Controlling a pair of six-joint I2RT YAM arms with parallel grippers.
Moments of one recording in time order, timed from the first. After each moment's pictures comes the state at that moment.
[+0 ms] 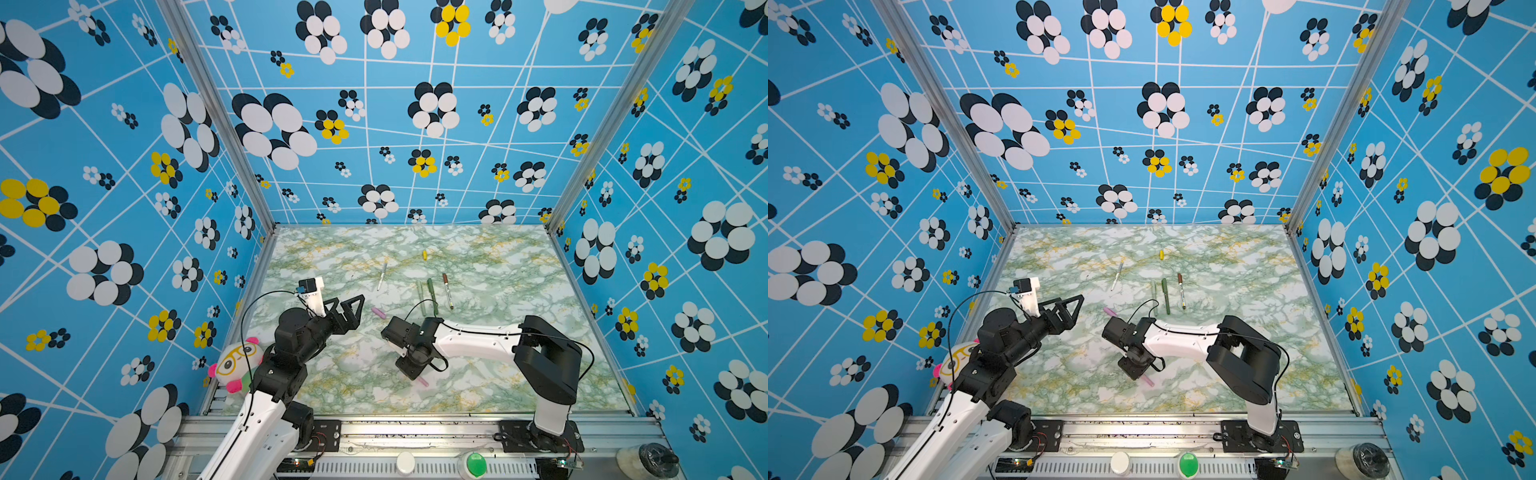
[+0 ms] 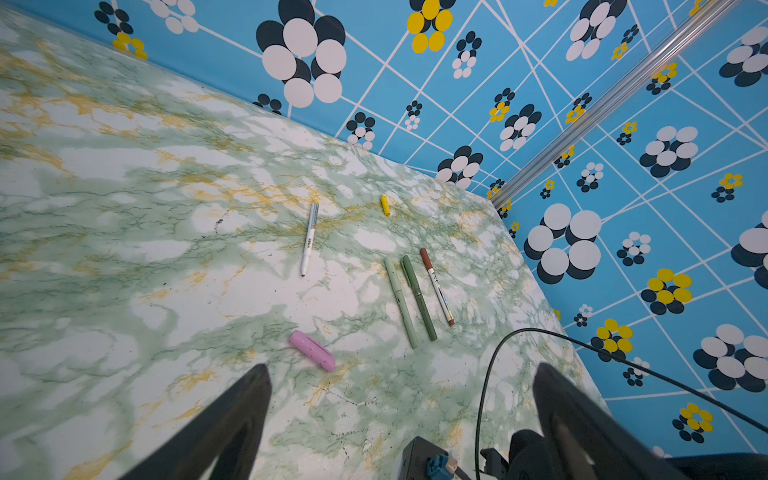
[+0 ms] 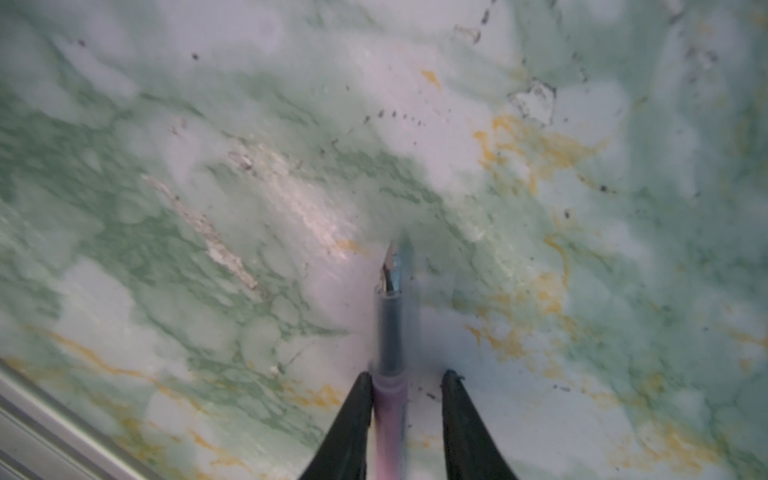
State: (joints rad) left arm -0.30 0.61 0.48 -0.10 0.22 -0.59; right arm 1.09 1.88 1.21 -0.71 0.02 0.19
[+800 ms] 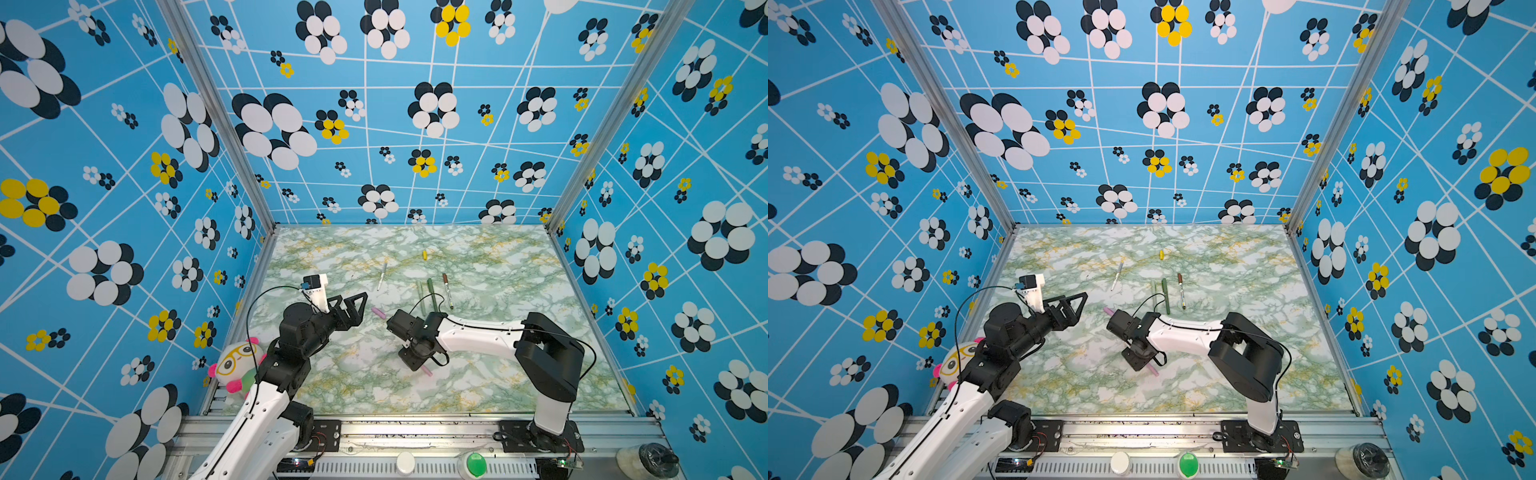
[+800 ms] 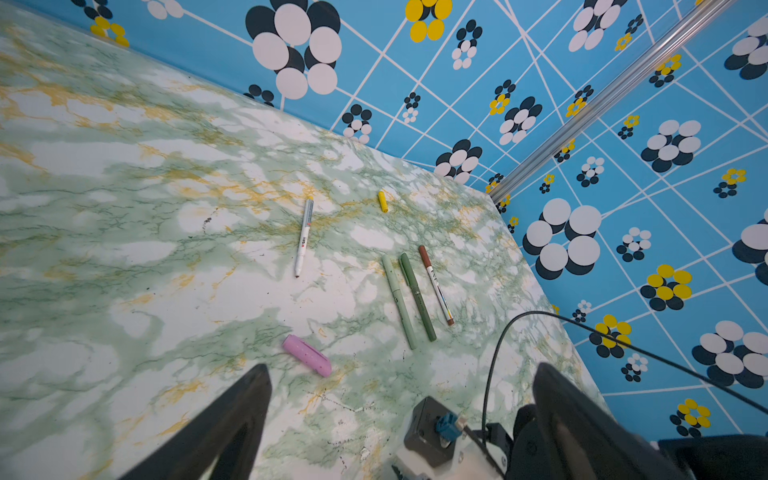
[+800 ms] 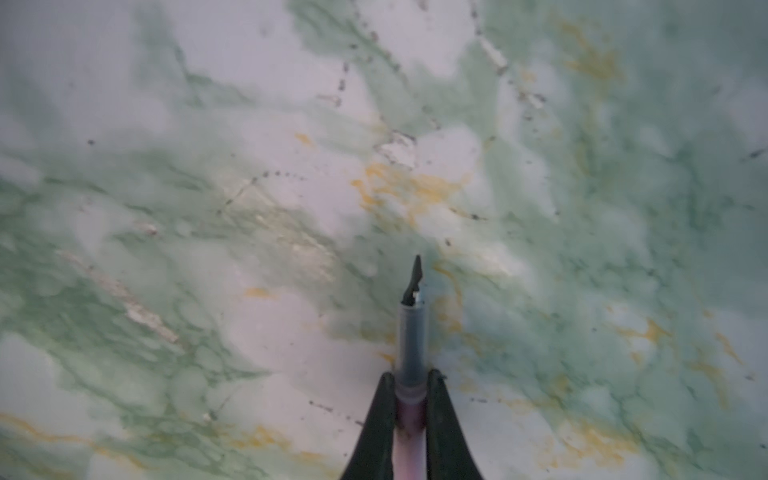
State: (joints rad) left arm -0.29 0.71 0.48 -0.03 0.26 -0.59; right arm 1.01 1.84 1.19 -0.68 0.09 0.24
